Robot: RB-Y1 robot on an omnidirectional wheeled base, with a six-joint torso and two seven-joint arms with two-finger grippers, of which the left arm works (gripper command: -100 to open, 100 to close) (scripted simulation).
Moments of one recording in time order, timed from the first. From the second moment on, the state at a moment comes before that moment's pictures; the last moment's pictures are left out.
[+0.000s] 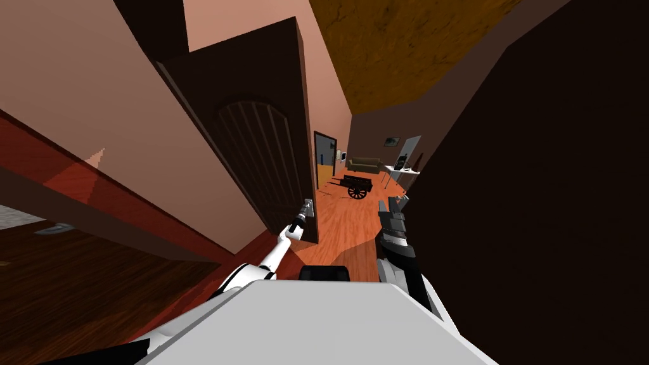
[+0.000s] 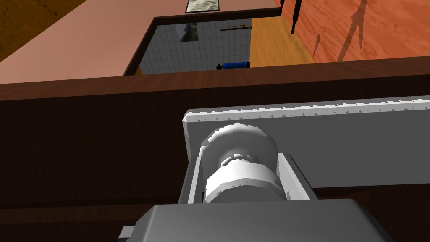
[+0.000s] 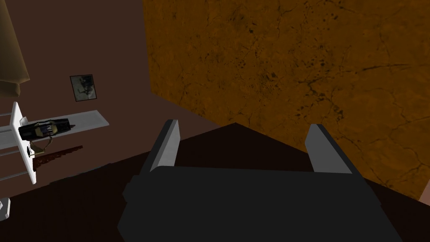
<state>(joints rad) -0.35 0.11 -0.08 -0.81 -0.02 -0.43 0.17</state>
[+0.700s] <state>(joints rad) -0.35 0.13 -0.03 -0.81 -0.01 -0.42 0.16</state>
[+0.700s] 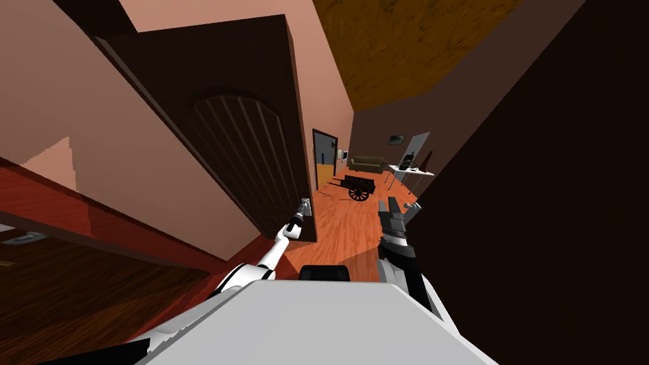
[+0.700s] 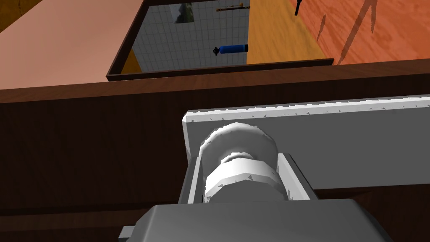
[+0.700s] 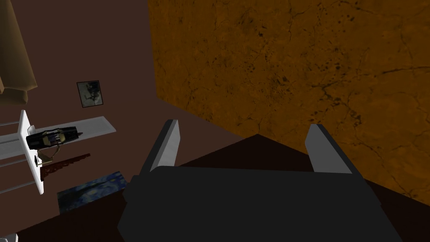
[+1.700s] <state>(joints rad) -0.34 0.15 0.10 -0.83 0.02 -0.40 0.11</state>
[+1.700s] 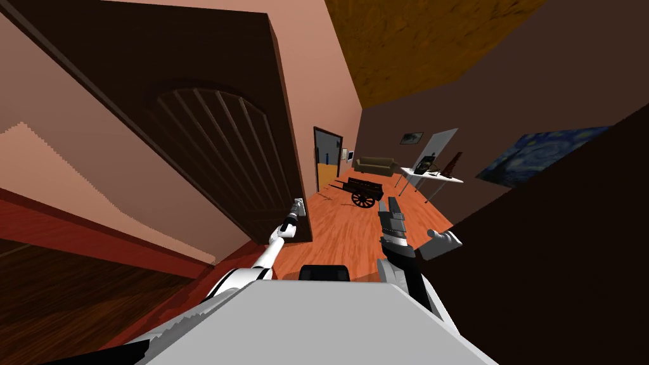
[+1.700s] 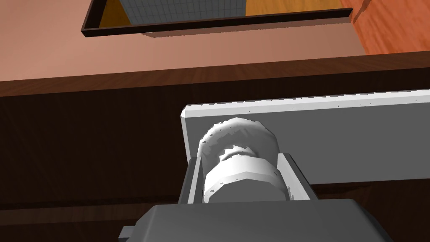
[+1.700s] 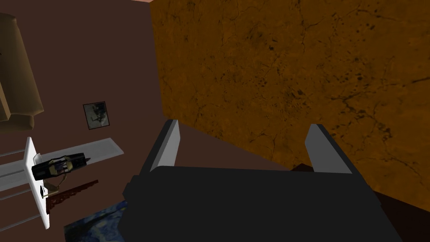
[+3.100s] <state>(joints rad) -0.33 0.18 0.24 -0.80 0.05 -0.40 0.07</state>
